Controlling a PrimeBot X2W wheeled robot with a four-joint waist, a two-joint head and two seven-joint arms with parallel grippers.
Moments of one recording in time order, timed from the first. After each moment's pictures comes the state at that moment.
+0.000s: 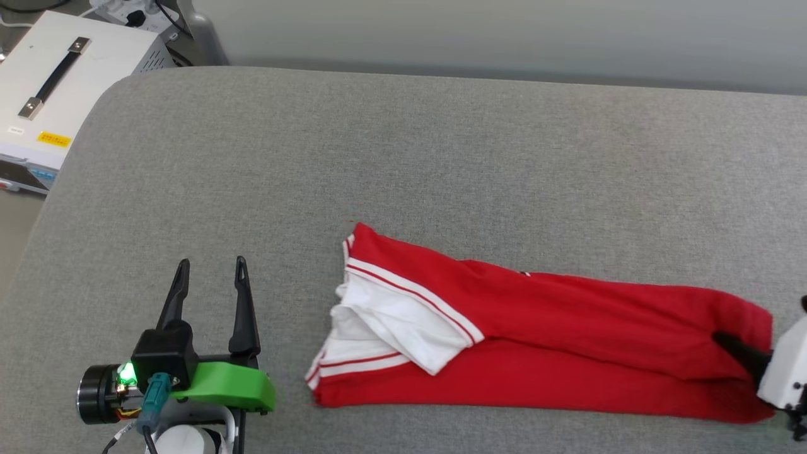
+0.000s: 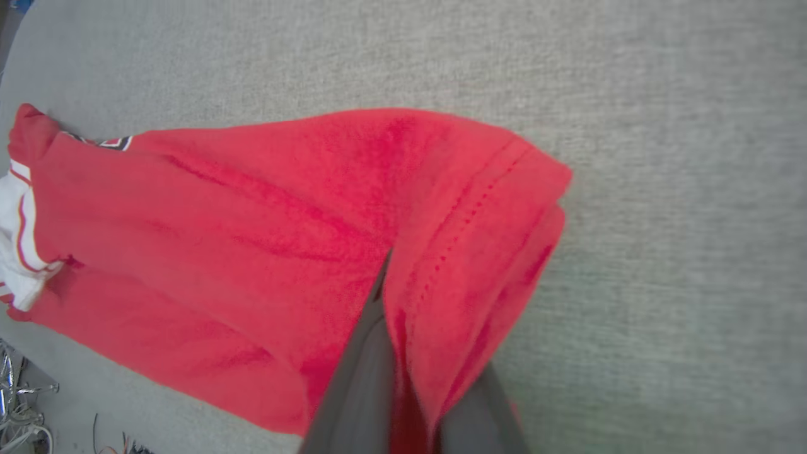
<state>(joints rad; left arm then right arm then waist) -0.05 0.26 -0.20 0.02 -0.25 0.21 -0.26 -0.22 -0.67 0.38 0.40 1.13 0.13 0.37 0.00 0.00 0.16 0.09</state>
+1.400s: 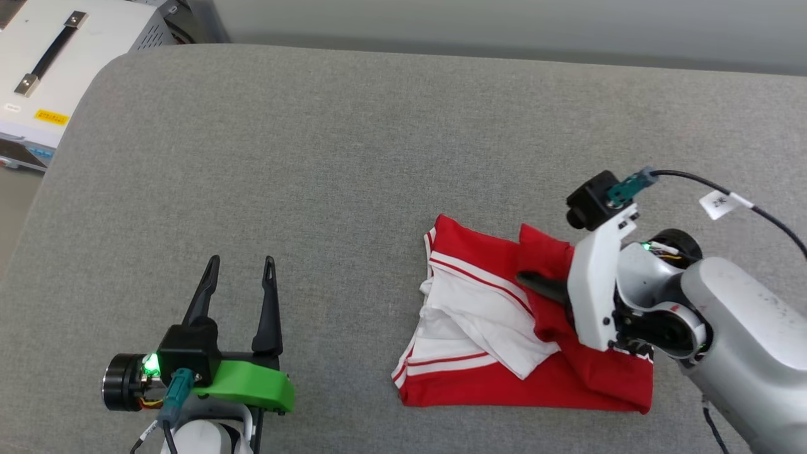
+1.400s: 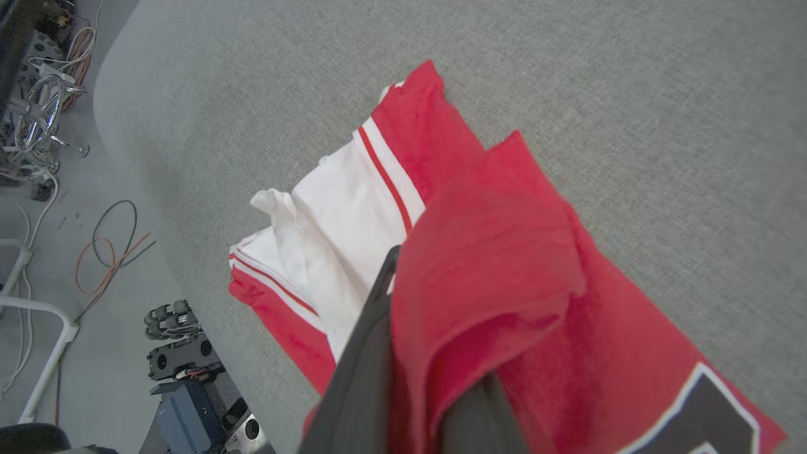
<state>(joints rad) -0.05 0.11 -0.08 0.06 -0.09 0.01 -0.26 -0.60 -0.48 0.73 0.15 0.95 0.13 0.65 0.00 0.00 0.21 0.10</state>
